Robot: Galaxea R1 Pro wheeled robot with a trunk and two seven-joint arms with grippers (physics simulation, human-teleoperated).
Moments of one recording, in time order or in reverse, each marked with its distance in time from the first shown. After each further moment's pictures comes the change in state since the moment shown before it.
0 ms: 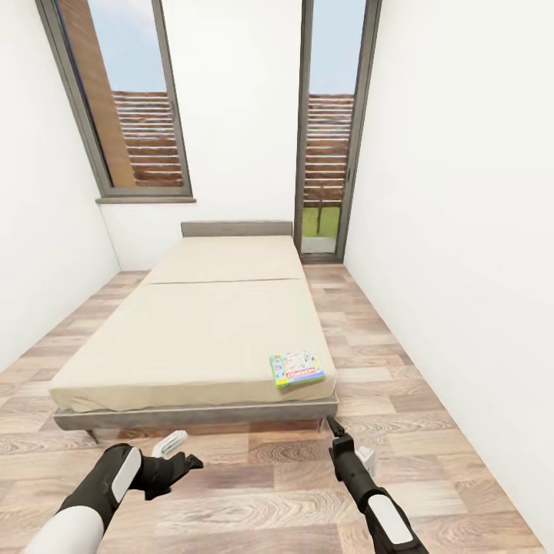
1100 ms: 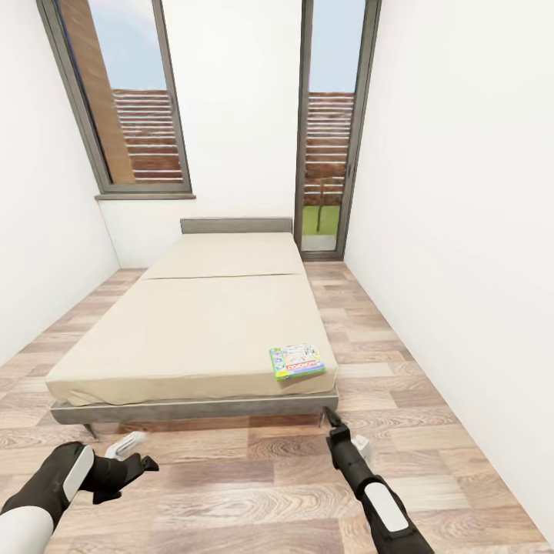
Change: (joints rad) left arm -0.003 0.173 -0.001 -0.006 0.004 0.067 -0.011; right arm -0.030 0.000 0.025 -0.005 0.012 0.001 0.013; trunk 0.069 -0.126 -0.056
